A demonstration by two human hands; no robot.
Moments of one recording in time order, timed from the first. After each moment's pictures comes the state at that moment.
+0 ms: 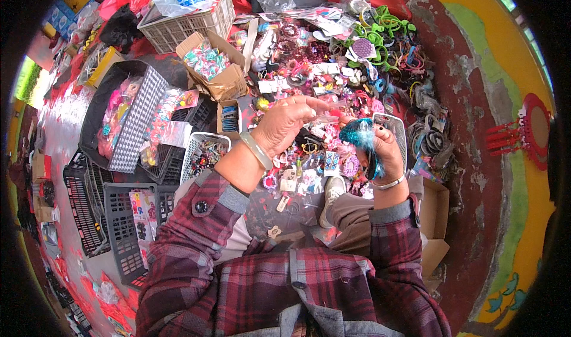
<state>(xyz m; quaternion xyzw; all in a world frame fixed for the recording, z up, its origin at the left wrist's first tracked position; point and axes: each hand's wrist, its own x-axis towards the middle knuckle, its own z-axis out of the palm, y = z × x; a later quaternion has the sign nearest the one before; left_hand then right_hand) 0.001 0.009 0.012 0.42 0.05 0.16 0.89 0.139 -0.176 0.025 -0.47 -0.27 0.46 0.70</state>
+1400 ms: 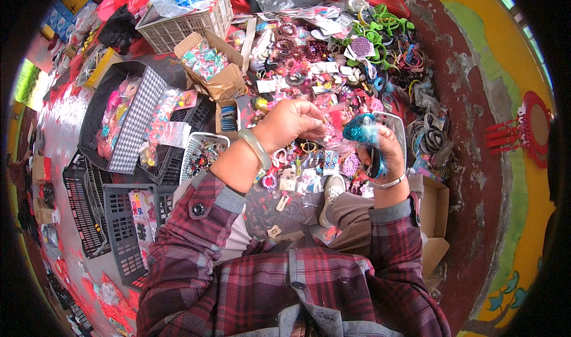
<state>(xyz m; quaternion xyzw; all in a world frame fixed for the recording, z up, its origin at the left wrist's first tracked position) -0.004 0.008 0.025 0.54 0.17 0.05 0.83 0.145 -0.179 0.018 -0.47 -0.24 0.46 0.72</state>
